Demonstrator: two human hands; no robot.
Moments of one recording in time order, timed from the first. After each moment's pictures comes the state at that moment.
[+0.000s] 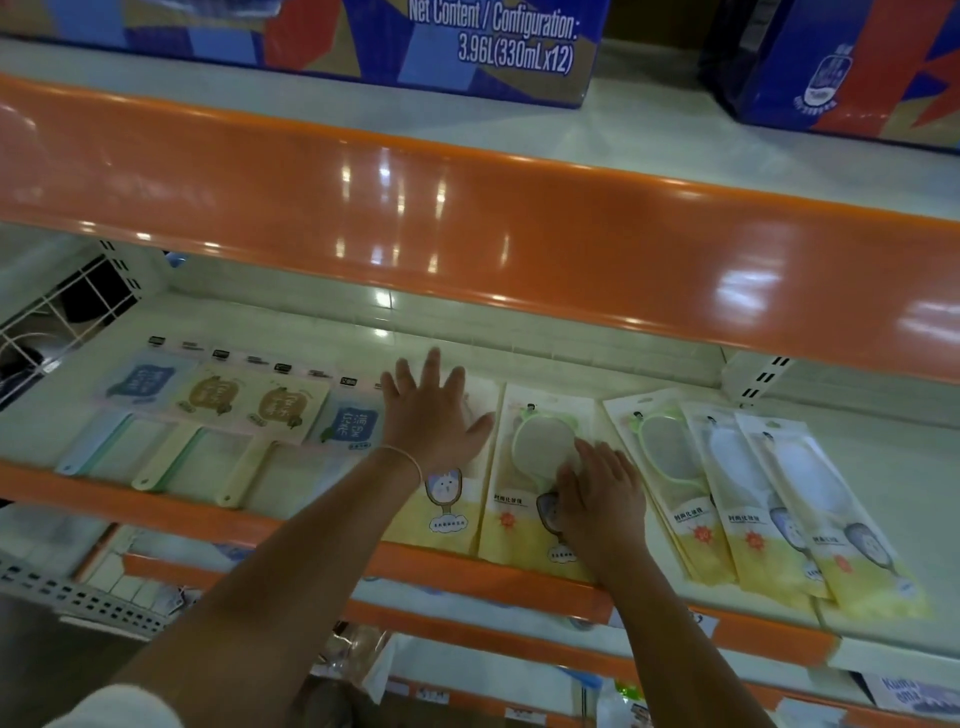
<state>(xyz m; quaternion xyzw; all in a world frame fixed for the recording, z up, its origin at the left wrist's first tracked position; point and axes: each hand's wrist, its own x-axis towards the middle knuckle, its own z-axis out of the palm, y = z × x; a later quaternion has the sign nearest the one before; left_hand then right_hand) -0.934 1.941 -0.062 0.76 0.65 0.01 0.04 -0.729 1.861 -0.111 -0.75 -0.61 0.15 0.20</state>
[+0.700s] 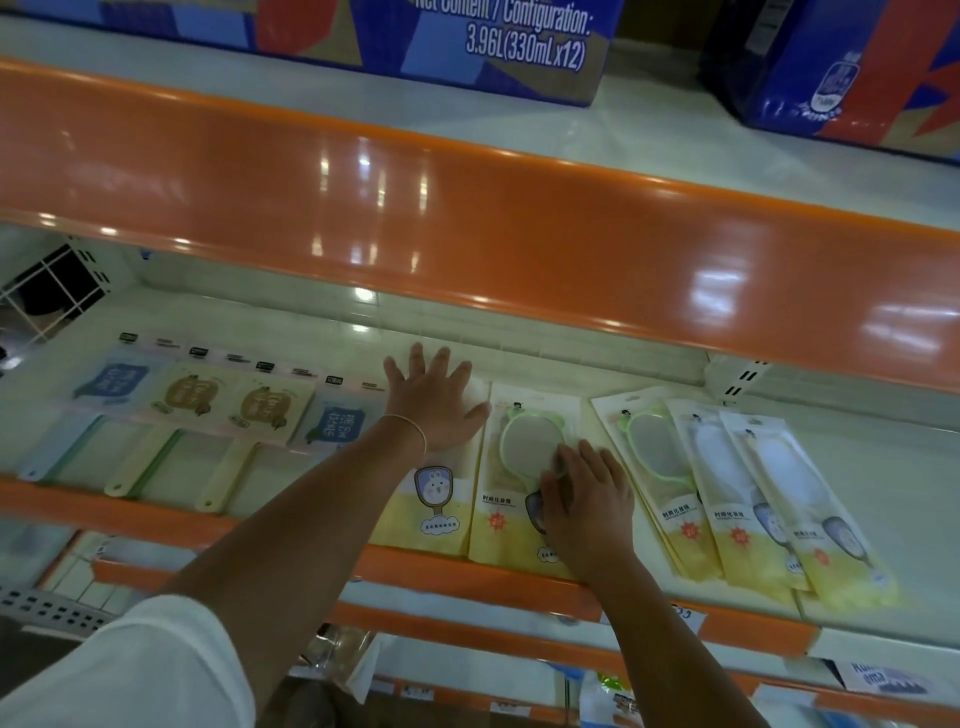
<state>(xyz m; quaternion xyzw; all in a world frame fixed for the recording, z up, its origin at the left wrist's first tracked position) -0.927 1.981 -0.078 0.79 0.61 -0.02 0.04 -0.732 1.855 -0.109 -0.75 -0.63 0.12 0.18</state>
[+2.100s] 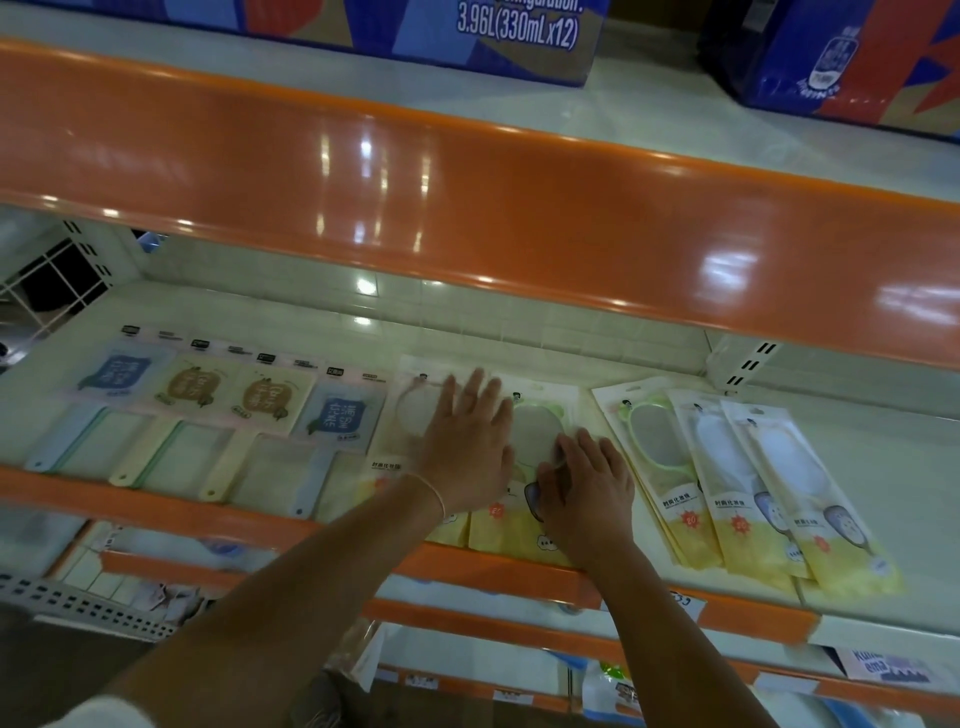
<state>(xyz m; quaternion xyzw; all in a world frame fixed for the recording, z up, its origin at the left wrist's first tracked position) -0.900 1.907 -0.073 0.86 0.50 0.04 -0.01 -0.733 1.853 -0.108 -0.75 -0.63 0.12 0.16</state>
